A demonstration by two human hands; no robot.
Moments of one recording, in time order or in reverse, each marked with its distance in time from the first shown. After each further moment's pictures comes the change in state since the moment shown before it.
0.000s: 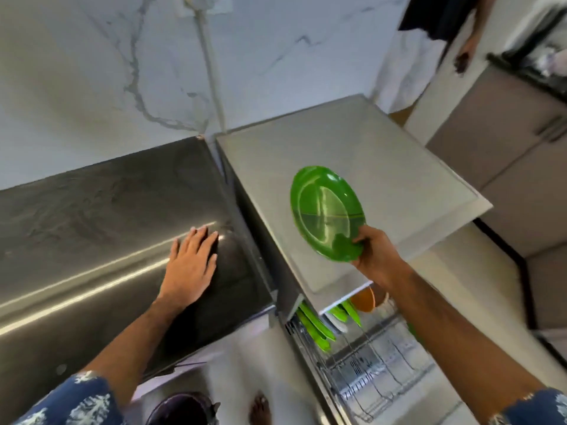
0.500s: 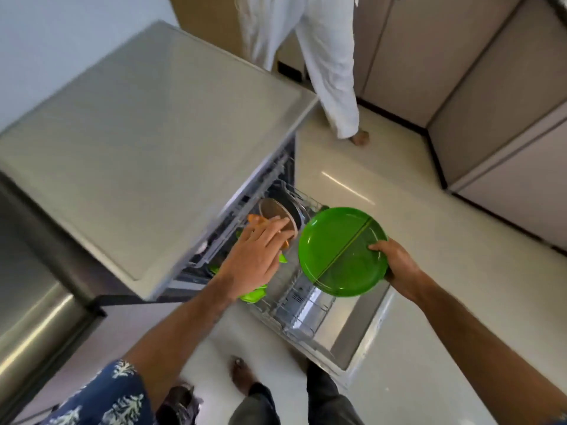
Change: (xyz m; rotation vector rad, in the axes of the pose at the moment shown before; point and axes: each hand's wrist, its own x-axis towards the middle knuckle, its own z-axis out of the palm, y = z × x) left_hand -0.002 0.429 0.108 -0.012 -0.209 0.928; right_hand -0.137 0.050 -0.400 -0.106 0.499 0.041
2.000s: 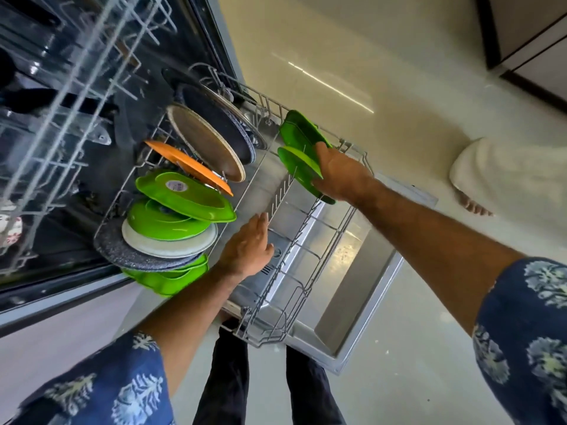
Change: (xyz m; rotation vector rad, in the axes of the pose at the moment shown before) left_hand 0.083 -0.010 0.426 -0.302 -0.666 -0.448; right_hand 0.370 0.144 -0.003 -1.384 -0.122 -0.391
